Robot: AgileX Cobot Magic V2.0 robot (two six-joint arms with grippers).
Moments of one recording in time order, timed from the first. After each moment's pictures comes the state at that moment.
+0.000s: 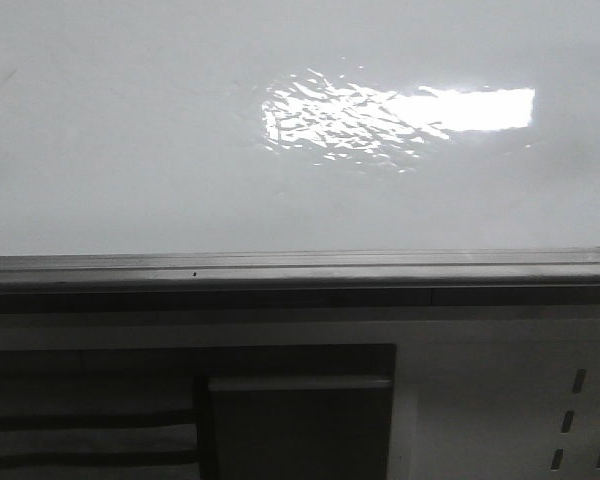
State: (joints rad) left arm -0.20 1.15 -0.66 -0.07 0.21 0.22; right arm 0.06 0.38 -0.55 0.05 0.51 -0.05
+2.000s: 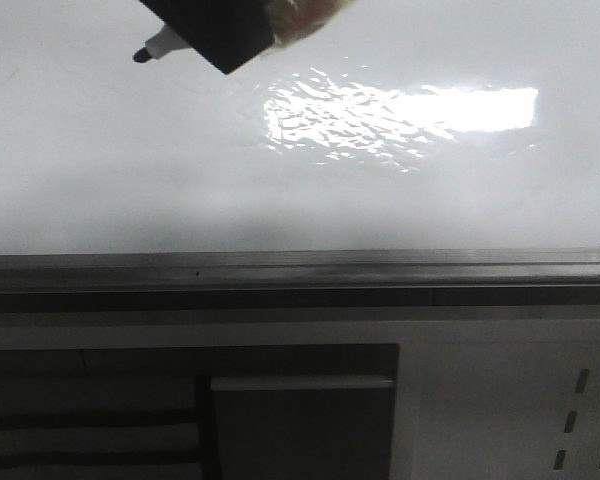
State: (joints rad) left arm -0.81 1.33 -1.26 -0.33 1.00 0.83; right arm 0.47 1.23 -1.15 0.75 1.04 -1.28
